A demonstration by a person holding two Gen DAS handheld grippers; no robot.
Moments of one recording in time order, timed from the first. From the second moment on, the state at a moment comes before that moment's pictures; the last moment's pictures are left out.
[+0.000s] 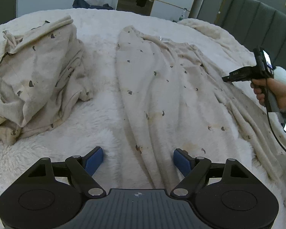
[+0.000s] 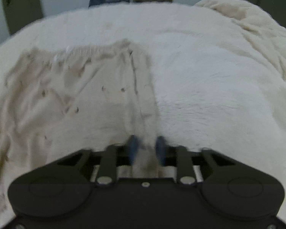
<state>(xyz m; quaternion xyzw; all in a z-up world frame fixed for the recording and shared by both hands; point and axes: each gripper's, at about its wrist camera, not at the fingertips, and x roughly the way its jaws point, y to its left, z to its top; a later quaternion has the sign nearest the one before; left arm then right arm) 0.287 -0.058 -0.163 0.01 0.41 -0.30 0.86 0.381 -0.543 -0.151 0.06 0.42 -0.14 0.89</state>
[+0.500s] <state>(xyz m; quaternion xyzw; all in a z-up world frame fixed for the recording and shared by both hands) 0.297 -0.039 -0.160 -0.05 0.43 -0.31 0.85 0.262 -0.545 -0.106 0.11 0.38 -0.23 0.89</state>
